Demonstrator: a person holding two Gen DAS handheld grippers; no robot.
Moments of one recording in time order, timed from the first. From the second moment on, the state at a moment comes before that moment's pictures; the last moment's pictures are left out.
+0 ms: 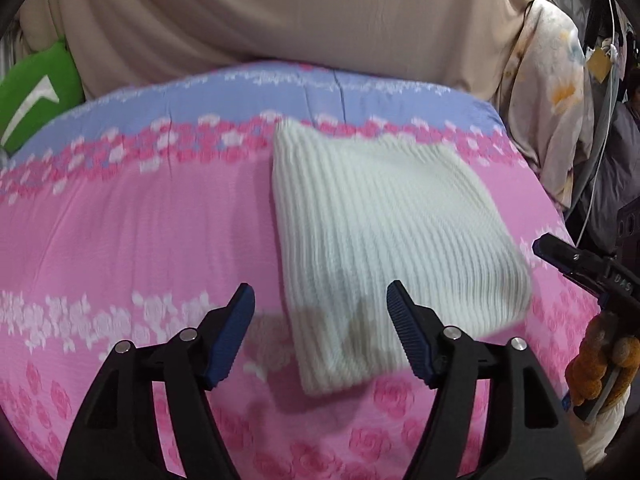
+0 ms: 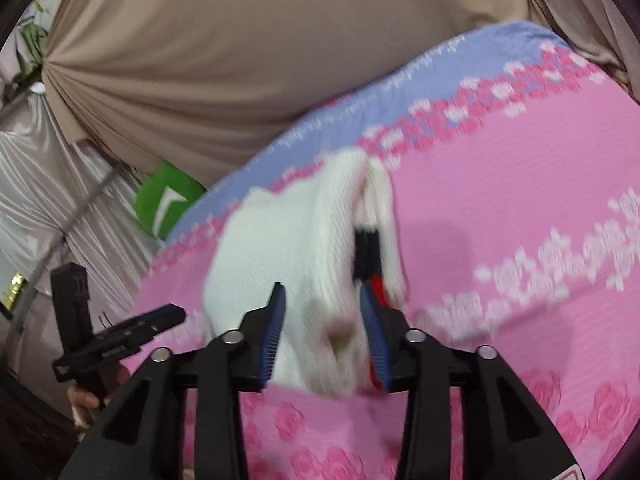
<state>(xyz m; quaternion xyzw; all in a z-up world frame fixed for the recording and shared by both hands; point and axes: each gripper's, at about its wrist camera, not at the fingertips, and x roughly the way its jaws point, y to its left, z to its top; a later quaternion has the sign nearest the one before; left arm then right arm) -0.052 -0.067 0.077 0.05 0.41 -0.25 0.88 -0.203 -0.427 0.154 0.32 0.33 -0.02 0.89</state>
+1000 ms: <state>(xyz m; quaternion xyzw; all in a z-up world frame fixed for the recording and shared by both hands) 0.021 -0.117 0.038 0.05 0.43 -0.19 0.88 -0.150 -0.382 0.116 0.19 0.43 -0.05 0.88</state>
